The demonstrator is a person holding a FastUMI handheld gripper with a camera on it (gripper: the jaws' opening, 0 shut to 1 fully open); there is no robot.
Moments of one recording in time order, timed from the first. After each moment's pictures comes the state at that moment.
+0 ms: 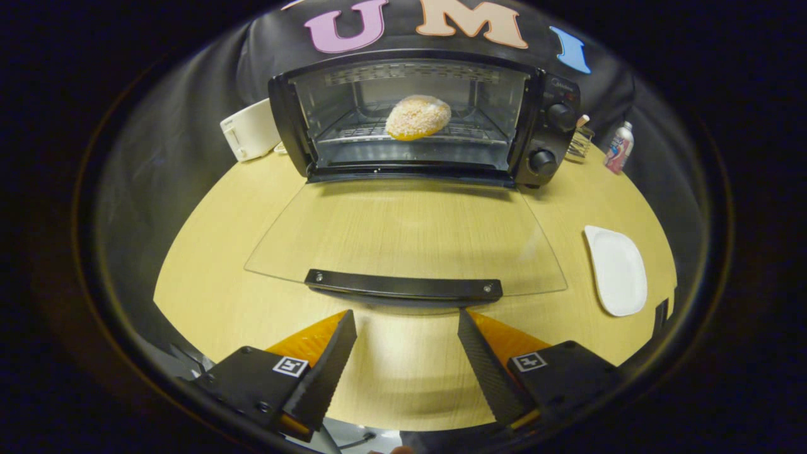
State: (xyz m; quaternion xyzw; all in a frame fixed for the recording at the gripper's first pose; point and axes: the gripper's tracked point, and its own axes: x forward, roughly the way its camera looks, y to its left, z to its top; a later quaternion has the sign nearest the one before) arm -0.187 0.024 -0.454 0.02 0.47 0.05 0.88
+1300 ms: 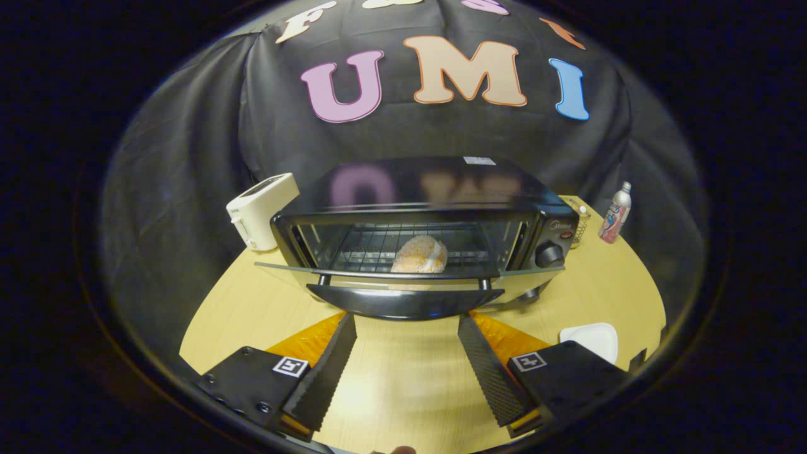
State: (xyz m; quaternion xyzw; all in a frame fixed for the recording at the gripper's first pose) arm -0.067 0.026 -0.323 0.05 0.31 0.05 0.95
